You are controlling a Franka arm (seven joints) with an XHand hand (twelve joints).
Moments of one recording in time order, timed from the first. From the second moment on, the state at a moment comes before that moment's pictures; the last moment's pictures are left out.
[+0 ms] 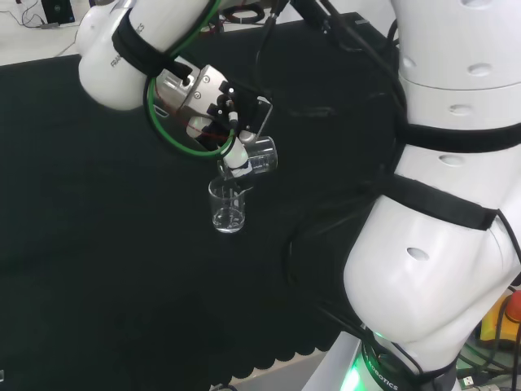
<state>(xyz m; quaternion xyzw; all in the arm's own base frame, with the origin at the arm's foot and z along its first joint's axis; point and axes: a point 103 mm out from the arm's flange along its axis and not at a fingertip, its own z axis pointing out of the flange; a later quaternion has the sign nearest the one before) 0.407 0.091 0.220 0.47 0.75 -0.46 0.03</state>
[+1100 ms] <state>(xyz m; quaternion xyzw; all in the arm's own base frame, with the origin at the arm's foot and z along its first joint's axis) 0.417 0.040 0.219 0.51 0.82 -0.26 -0.04</state>
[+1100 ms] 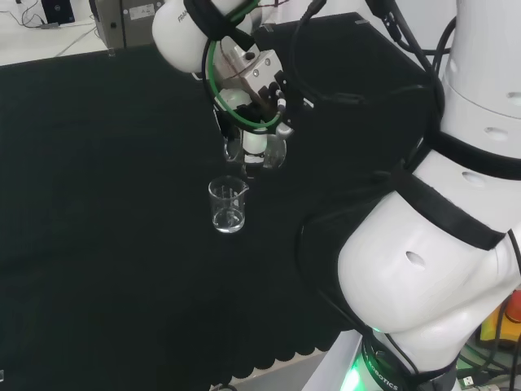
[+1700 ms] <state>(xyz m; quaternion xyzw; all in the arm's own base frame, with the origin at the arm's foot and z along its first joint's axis) 0.419 0.035 0.219 0.52 0.83 -0.22 -0.06</state>
